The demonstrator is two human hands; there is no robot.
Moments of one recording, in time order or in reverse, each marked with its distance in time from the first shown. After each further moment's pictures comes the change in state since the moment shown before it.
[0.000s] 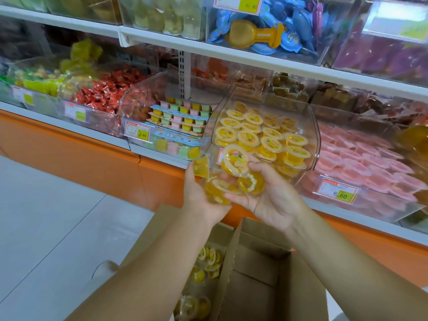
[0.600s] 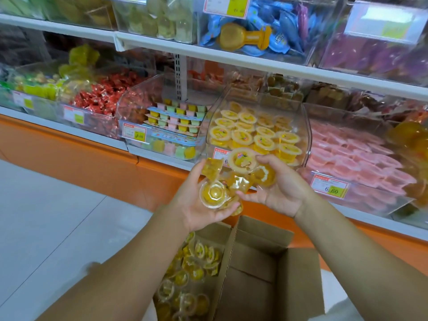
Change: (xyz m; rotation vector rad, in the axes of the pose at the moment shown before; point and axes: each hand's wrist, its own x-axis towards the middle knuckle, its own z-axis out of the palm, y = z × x) left_hand -0.016 0.010 -0.014 0.370 0.007 -0.175; right_hand -0.004 -0.026 -0.029 -0.076 0.108 0.082
